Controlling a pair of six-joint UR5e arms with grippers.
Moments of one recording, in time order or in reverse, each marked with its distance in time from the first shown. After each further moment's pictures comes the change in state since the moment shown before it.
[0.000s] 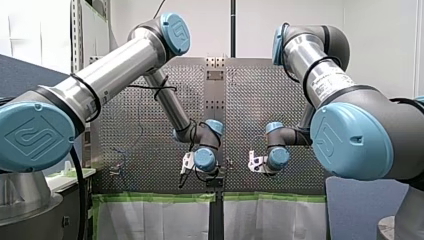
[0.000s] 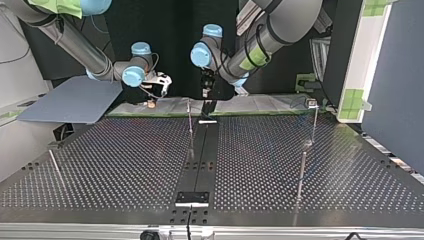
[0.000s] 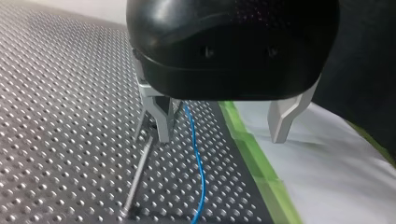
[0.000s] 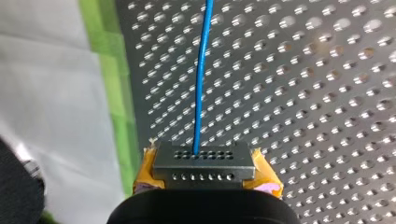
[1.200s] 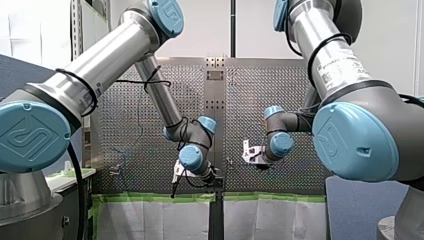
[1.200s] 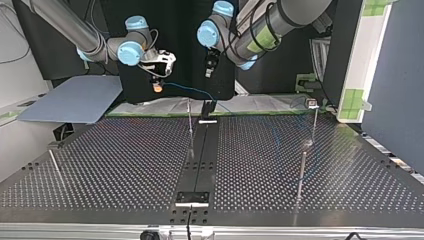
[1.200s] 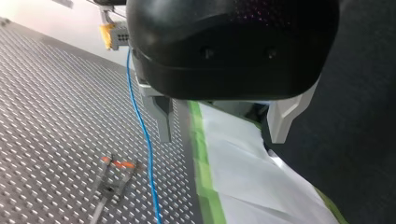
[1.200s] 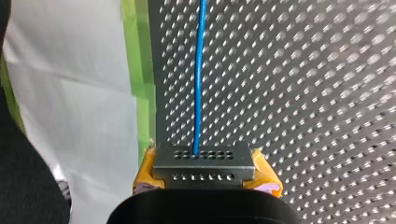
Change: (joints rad) left arm -0.036 0.127 -0.238 0.011 0.101 -0.181; right arm 0.055 -0.256 0.293 -0.010 -0.100 0.011
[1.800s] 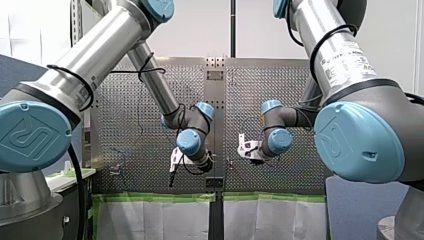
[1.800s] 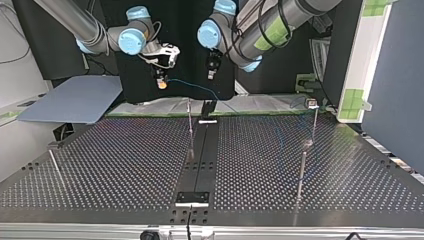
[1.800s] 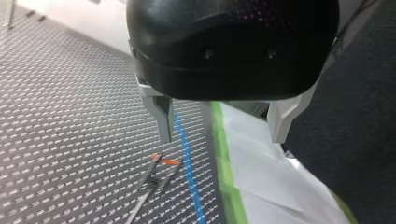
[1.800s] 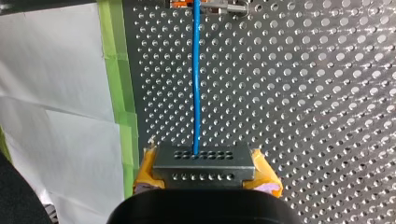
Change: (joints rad) left arm 0.014 0.110 -0.013 -0.119 -0.017 -0.071; right arm 0.039 -0.073 0.078 -0.067 -0.006 0.033
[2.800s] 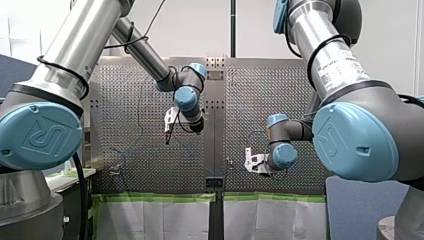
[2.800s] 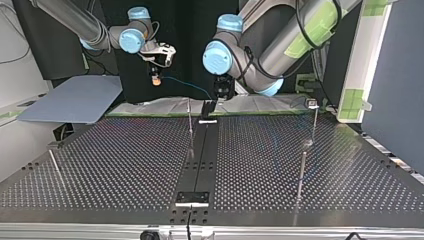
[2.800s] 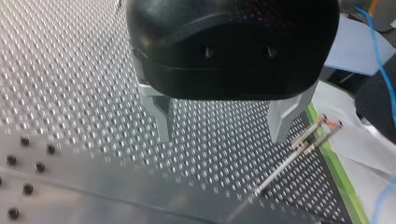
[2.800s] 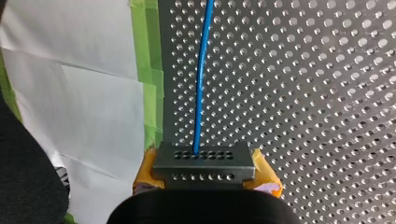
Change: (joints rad) left arm 0.115 0.216 0.143 -0.287 -0.016 0.022; right arm -0.046 0.098 0.022 -0.107 0.048 -0.057
